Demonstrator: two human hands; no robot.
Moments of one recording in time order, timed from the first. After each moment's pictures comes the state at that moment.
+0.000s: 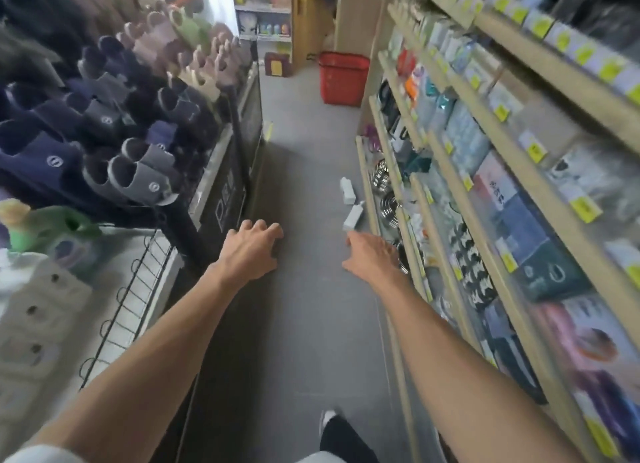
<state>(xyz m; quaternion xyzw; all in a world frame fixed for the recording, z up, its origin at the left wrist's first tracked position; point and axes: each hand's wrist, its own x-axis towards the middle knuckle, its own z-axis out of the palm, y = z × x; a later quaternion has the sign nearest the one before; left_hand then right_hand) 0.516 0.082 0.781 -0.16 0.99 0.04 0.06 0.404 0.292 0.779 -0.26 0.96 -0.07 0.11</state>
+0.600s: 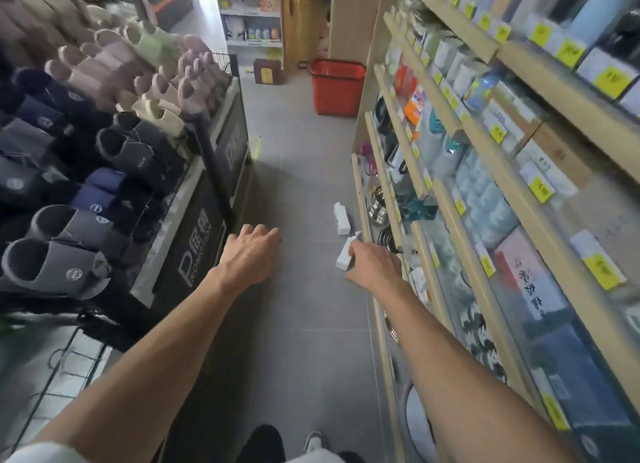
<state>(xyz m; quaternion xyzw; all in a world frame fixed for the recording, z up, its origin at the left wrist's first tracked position) 0.204 -0.005 0.767 -0.15 0.99 0.04 0.06 0.092 0.215 0.753 -0.25 0.96 -0.06 0.12</state>
